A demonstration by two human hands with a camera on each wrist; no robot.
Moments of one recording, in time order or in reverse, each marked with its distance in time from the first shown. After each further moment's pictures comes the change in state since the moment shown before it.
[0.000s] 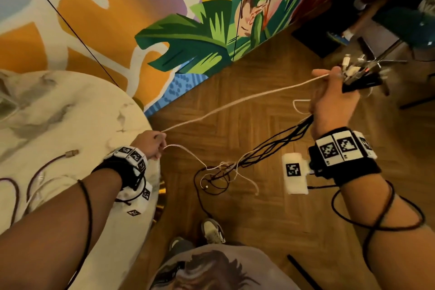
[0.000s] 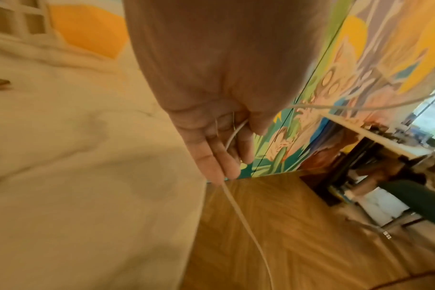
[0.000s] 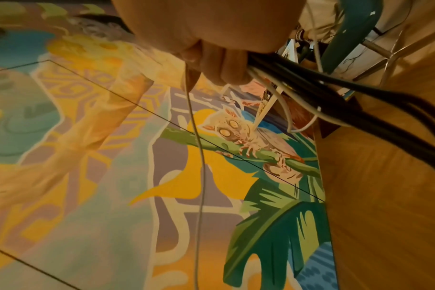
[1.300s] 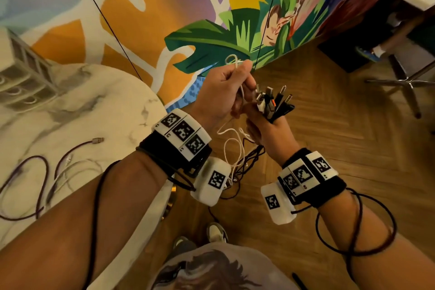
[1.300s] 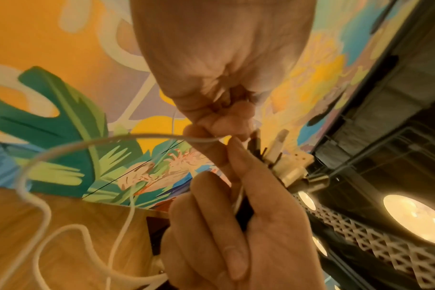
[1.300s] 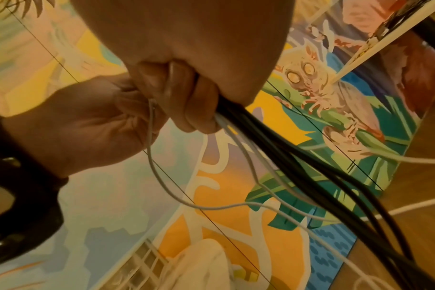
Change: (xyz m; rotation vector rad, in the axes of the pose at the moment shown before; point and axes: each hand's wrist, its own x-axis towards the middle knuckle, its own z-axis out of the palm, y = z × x) left_hand -0.093 0.201 -0.011 -0.694 0.080 0.611; right_hand -0.082 0.028 0.049 -0.065 -1.017 0.068
